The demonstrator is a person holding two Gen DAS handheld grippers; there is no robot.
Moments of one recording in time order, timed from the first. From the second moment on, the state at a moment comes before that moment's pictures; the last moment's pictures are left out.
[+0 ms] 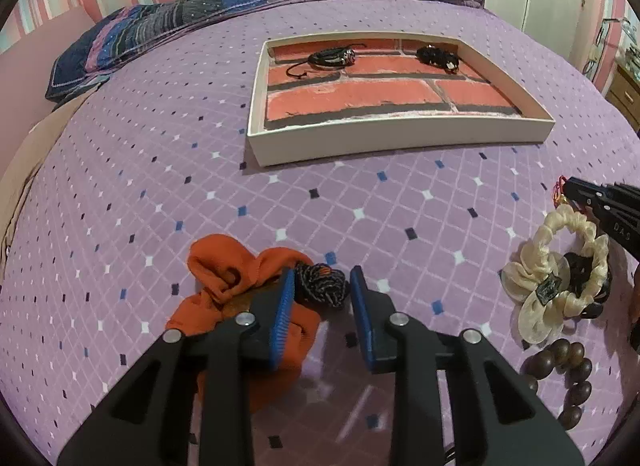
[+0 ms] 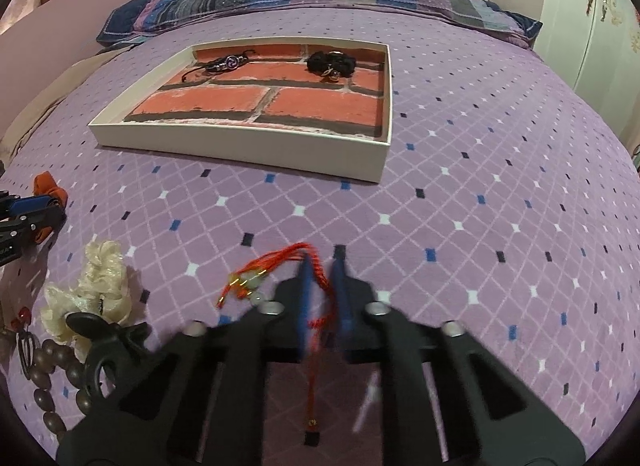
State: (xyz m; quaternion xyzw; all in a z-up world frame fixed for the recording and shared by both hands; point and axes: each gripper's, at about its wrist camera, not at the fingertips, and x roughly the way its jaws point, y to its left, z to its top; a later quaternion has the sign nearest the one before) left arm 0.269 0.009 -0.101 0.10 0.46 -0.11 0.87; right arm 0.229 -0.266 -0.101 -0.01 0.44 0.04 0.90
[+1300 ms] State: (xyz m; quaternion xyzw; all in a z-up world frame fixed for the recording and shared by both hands) left arm 0.247 0.048 -0.014 0.00 0.37 -0.09 0.92; right arm 0.222 -0.283 -0.069 0.05 0.40 0.04 0.91
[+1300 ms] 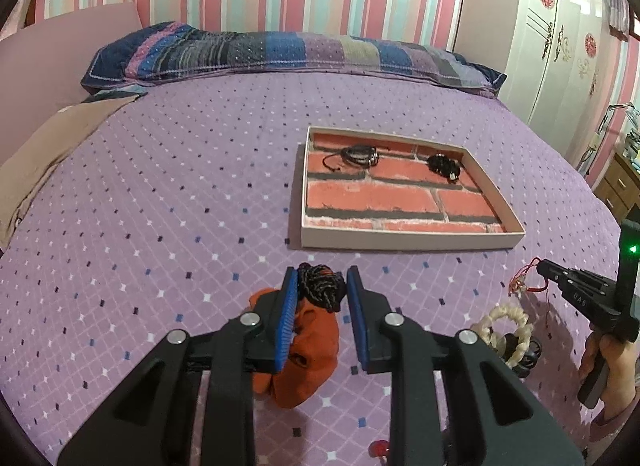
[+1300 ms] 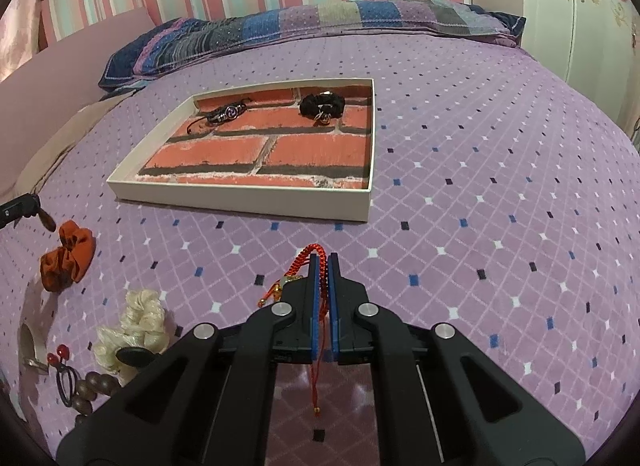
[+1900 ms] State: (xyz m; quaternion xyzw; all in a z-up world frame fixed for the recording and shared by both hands) left arm 0.325 0.012 0.030 0.00 0.35 -0.08 0.93; right arm 0.288 -0.273 -0.007 0.05 0.35 0.04 0.93
